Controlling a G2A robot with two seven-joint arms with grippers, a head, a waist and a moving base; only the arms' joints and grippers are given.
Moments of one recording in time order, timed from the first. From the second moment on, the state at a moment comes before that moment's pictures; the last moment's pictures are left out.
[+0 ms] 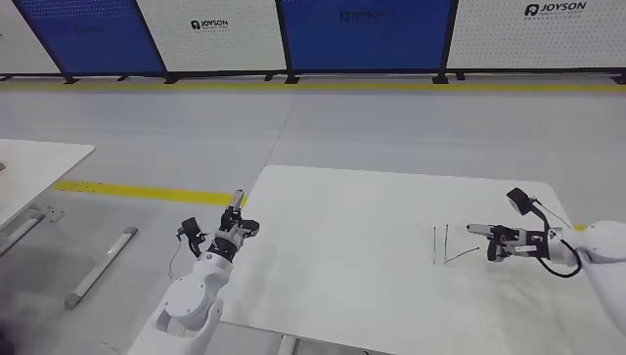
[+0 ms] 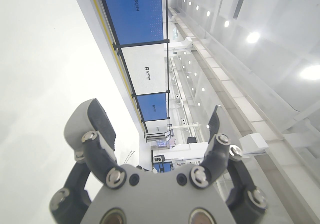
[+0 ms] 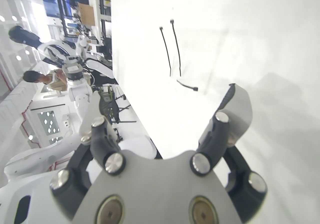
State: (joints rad) left arm 1.73 -1.15 -1.60 -1.80 -0.42 0.00 0.00; right arm -0.61 -1.06 0.93 -0.57 0.21 -0.33 1.27
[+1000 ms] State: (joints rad) left arm 1.73 -1.15 -1.60 -1.80 -0.42 0.00 0.00; right arm -0.69 -1.04 0.96 -0.70 0.12 -0.23 1.13
